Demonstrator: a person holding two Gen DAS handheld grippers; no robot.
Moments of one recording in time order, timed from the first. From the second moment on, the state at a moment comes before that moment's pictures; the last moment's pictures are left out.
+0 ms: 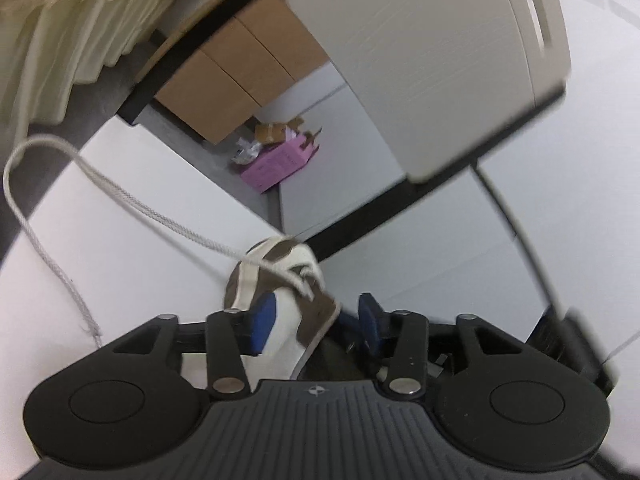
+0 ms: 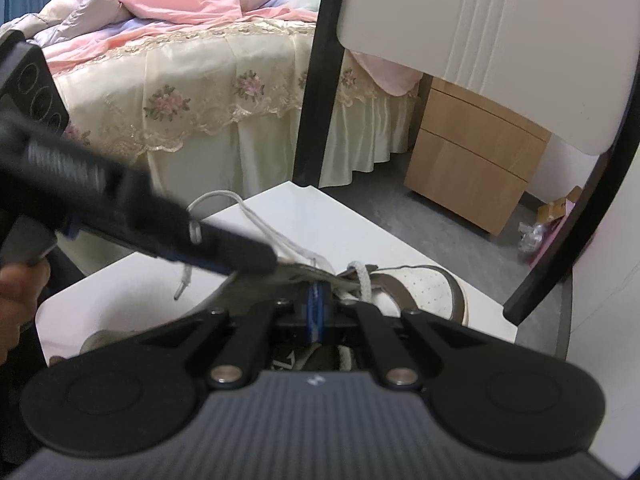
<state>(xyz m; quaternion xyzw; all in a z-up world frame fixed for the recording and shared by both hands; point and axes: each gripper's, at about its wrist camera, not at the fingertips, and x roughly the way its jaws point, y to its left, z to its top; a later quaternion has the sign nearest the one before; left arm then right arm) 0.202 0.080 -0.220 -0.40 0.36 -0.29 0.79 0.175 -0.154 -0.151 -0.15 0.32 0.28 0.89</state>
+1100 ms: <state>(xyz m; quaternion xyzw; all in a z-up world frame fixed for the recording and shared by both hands) 0.228 0.065 -0.263 -0.54 0.41 -0.24 0.70 0.172 -0.159 -0.133 -0.12 0.34 0.30 0.88</state>
